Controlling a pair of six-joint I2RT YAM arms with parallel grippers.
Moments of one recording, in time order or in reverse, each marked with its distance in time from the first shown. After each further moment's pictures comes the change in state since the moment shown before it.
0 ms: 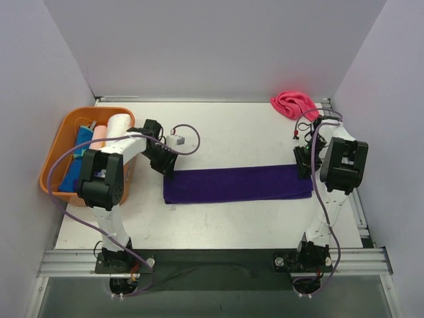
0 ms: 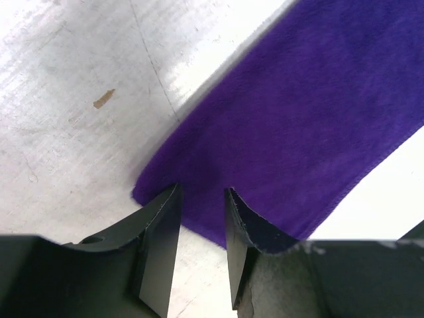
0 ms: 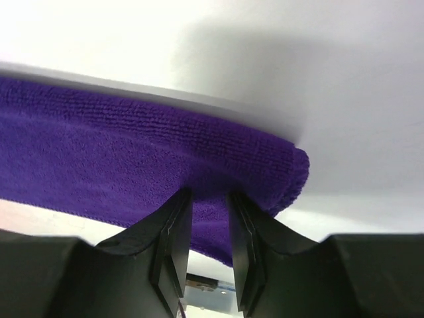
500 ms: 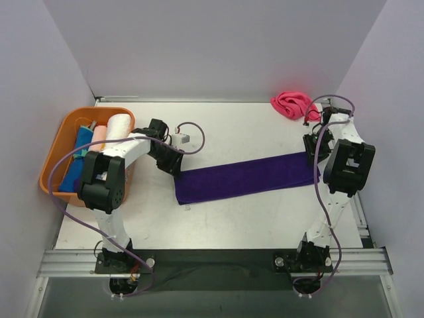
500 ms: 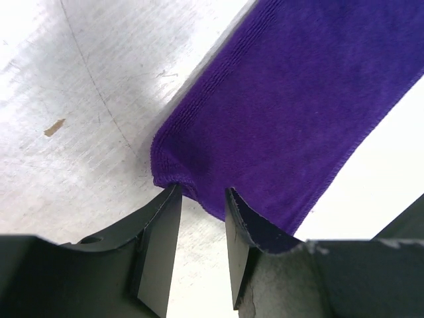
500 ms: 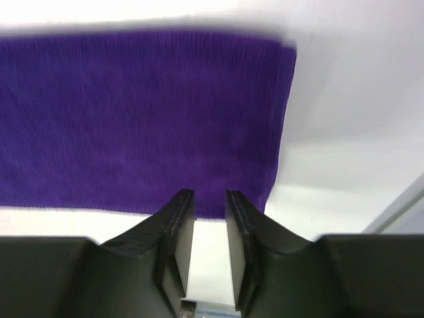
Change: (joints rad) left arm -0.055 -0.019 -0.010 0.049 0.042 -0.122; right arm -0.040 0.010 0.179 0.039 0.055 -0.002
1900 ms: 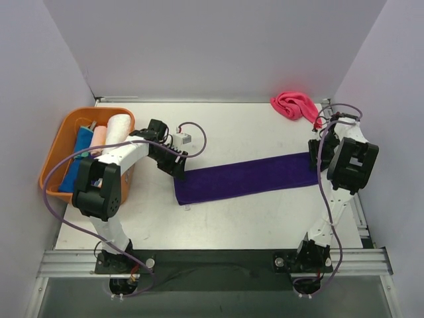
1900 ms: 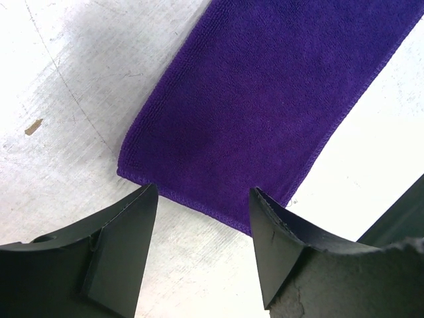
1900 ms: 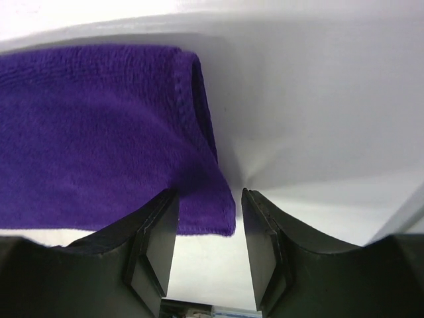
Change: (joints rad) left arm -0.024 -0.095 -0.047 0.020 0.030 0.018; right arm -0.090 0.059 0.005 -0.008 -0.019 0.061
